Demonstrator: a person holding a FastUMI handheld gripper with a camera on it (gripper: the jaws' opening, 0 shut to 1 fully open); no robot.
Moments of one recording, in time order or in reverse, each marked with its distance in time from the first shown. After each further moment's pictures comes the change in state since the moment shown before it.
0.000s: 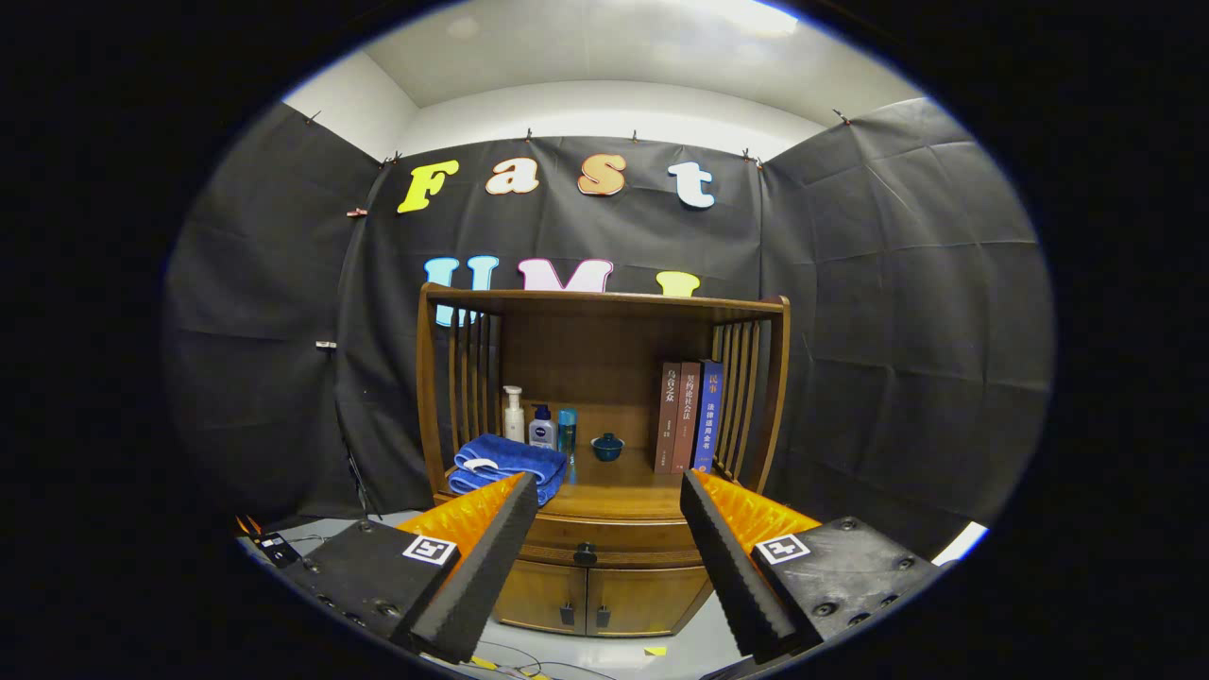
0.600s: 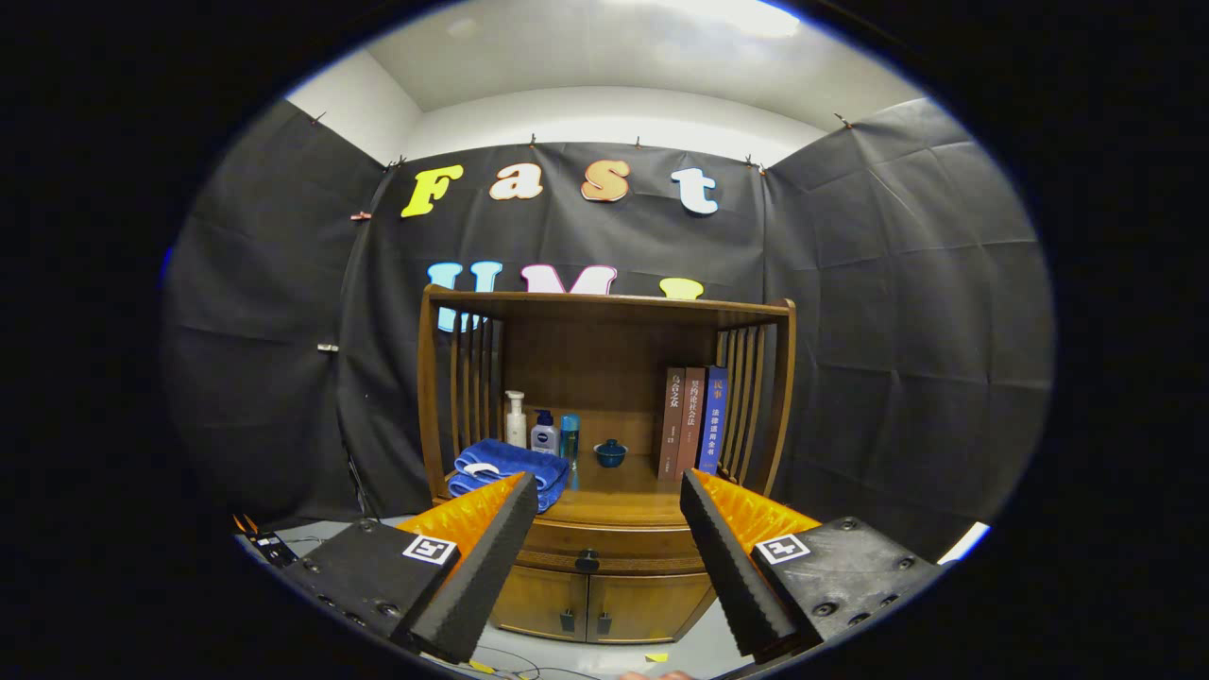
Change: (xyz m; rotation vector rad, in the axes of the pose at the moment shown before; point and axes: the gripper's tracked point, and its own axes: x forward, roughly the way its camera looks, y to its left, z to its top) arm 0.009 -0.007 -0.006 0.016 -0.053 -0.006
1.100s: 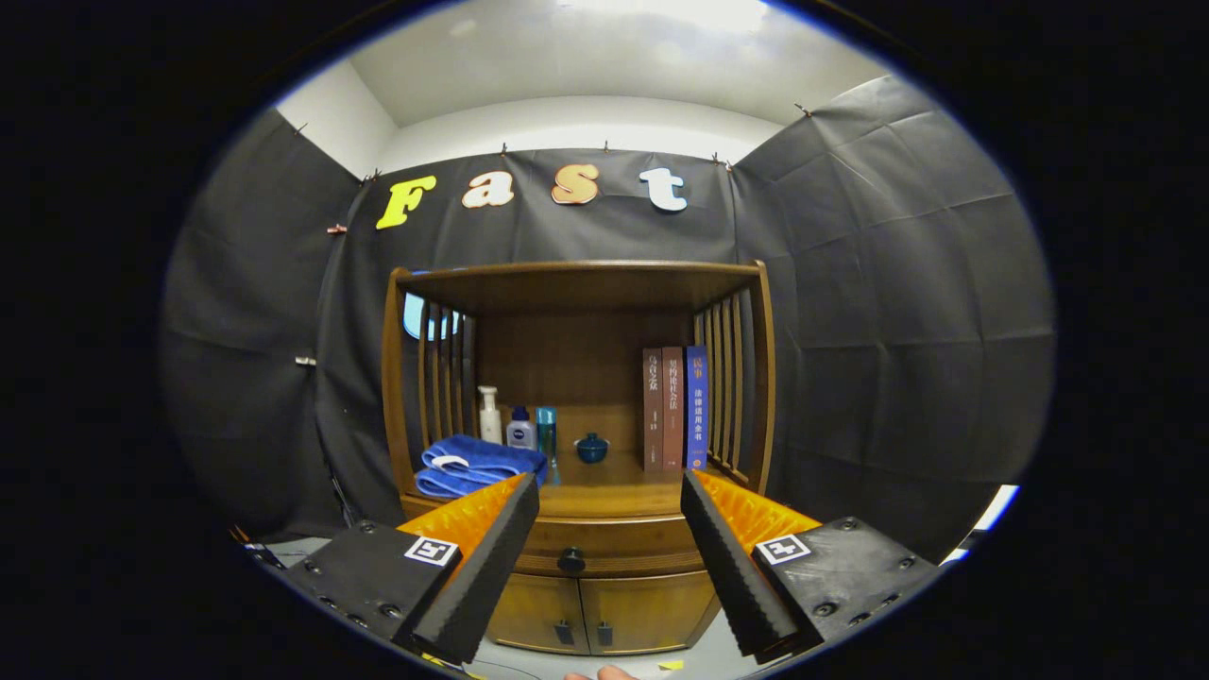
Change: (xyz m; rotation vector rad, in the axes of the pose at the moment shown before) arm 0.030 -0.017 -0.094 0.004 -0.033 -0.057
